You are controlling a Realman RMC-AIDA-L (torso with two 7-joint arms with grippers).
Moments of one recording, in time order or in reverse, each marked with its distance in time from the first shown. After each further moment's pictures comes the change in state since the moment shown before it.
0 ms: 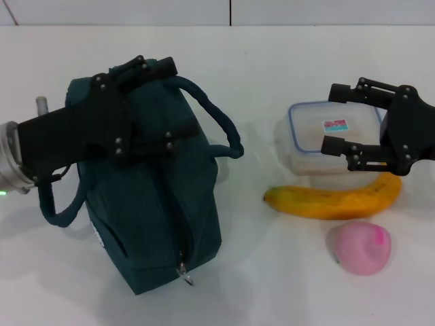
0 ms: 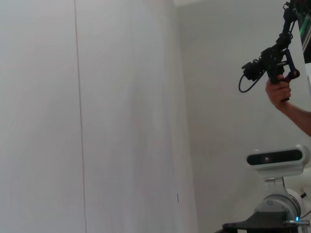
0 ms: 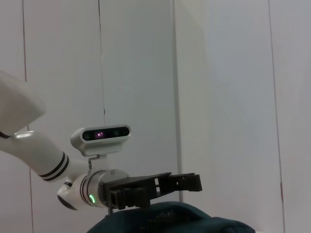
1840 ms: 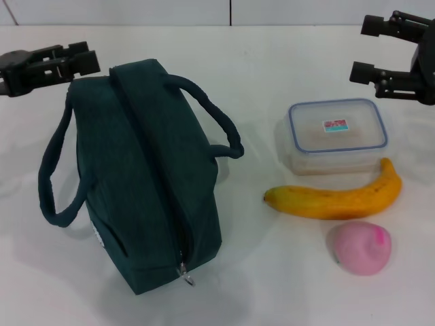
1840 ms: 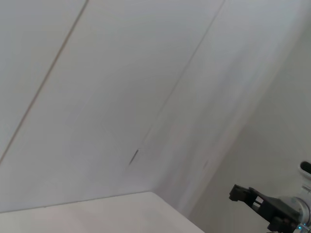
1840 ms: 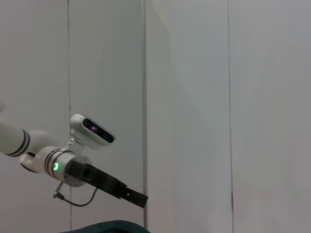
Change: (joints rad) left arm -0.055 0.164 0.003 -0.210 0.039 0.032 -0.847; right arm 0.063 -0.067 0.078 -0.067 0.007 0.054 0.130
